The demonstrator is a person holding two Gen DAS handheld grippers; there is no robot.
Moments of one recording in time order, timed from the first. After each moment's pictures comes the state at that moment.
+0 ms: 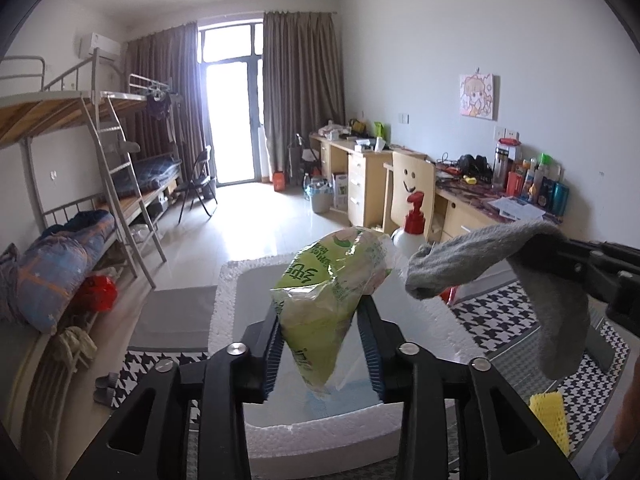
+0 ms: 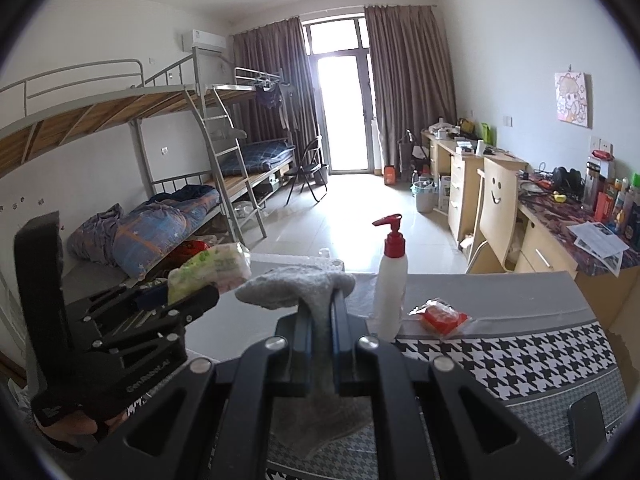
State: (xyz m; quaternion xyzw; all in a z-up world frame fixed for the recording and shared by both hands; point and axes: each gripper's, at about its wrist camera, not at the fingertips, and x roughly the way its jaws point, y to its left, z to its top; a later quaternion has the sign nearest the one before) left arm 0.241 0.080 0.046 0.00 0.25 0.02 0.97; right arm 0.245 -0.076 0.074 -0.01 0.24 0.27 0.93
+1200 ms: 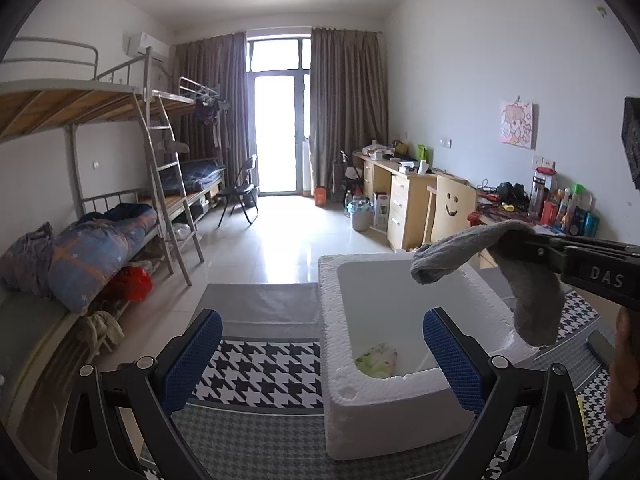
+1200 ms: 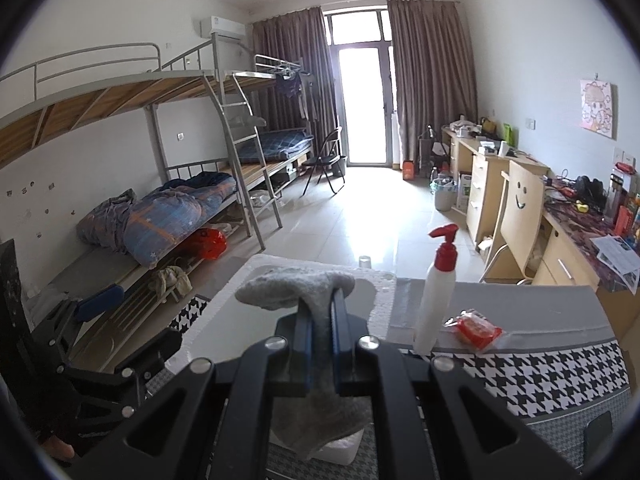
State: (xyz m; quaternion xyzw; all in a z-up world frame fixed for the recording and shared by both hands) left arm 0.194 0.127 0.052 -0.02 0.21 0.09 0.97; right arm 0.260 -0.025 0.074 -0.03 0.26 0.31 0.92
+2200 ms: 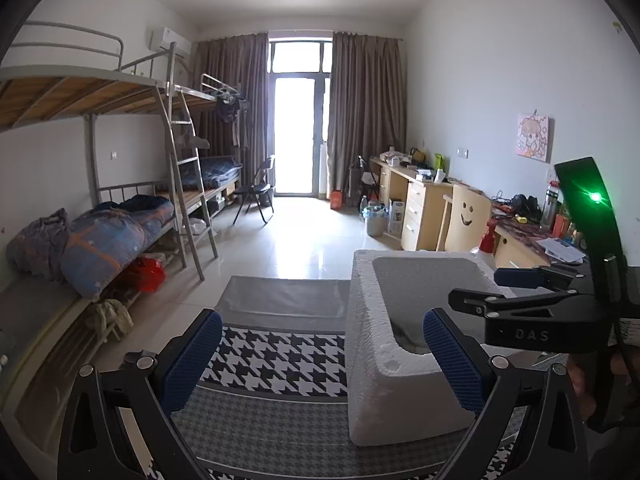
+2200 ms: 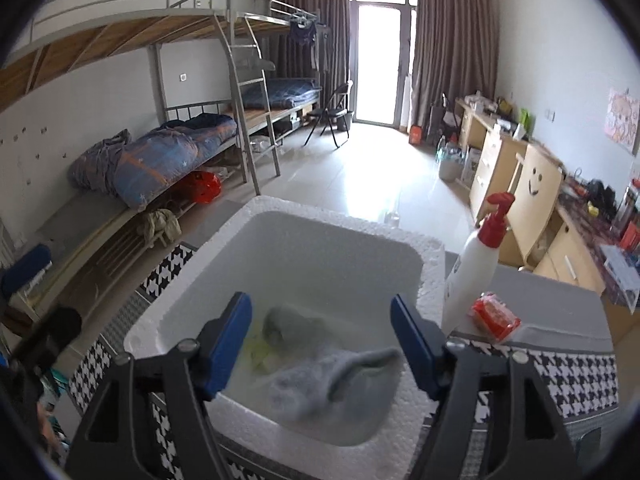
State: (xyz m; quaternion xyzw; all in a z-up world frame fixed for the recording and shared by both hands) left arm 0.169 0.149 0.049 -0.05 0.20 0.12 0.97; right arm 0.269 0.020 0.040 -0.12 0.32 0.30 0.89
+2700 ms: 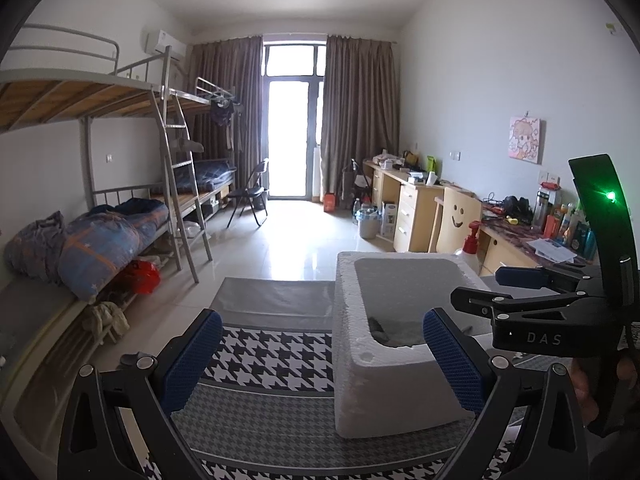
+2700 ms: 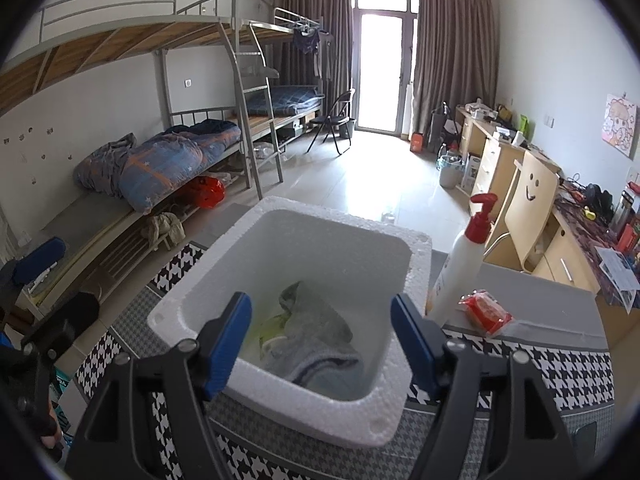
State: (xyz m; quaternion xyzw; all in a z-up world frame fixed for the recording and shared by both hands) left arm 0.154 0.135 0.057 -0.04 0.19 0.11 0.97; right arm 0.249 0.003 0.052 -0.11 0.30 0.30 0.90
